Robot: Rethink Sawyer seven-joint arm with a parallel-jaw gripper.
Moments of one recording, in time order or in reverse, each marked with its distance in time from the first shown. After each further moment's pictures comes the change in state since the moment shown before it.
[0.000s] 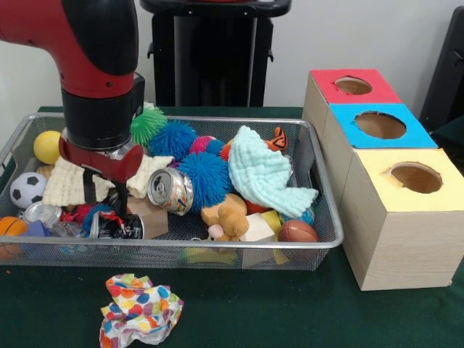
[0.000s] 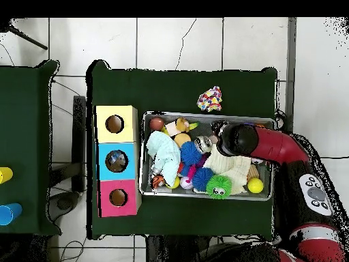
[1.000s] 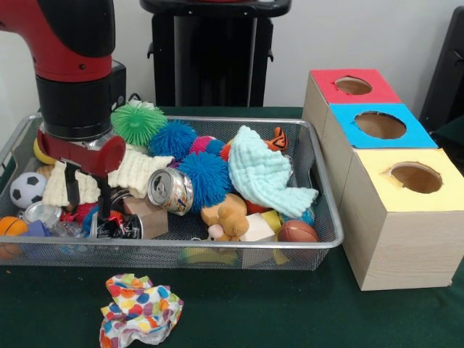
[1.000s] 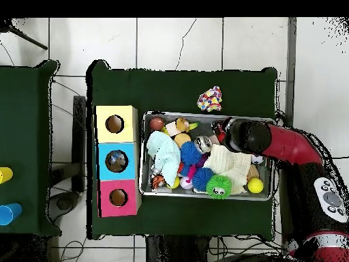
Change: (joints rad) arm -0.066 -0.035 0.069 0.000 -0.001 0.000 0.000
